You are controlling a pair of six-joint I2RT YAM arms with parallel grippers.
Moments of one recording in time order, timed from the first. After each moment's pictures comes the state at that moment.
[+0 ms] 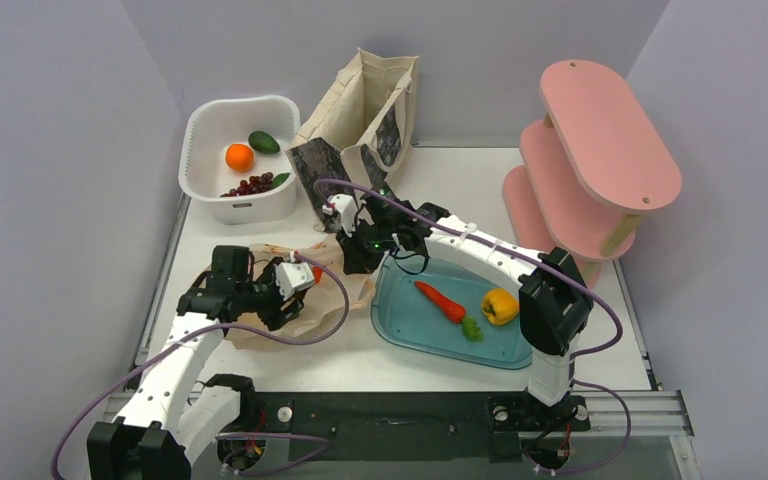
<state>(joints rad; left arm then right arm) -0.13 0.91 0.64 -0.74 0.55 0.89 0.83 1.84 1.52 -0.51 -0.48 -0.11</state>
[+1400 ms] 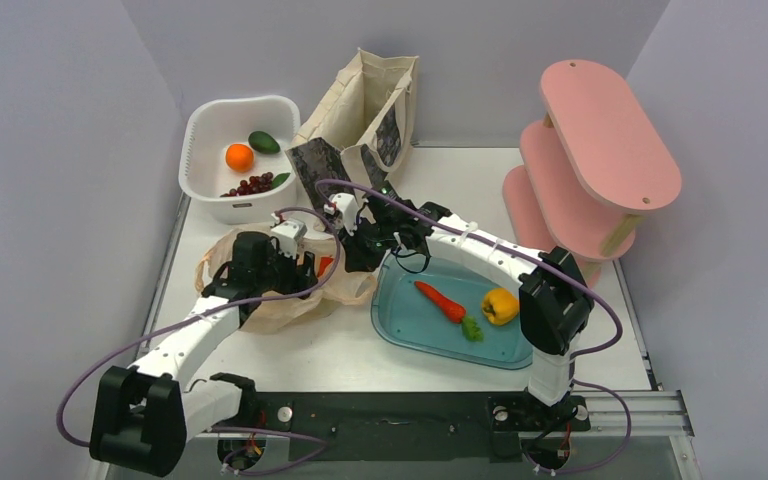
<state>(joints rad) -0.24 1.07 0.56 -0.17 0.27 0.03 0.82 1.84 1.51 -0.50 -0.48 -0.14</state>
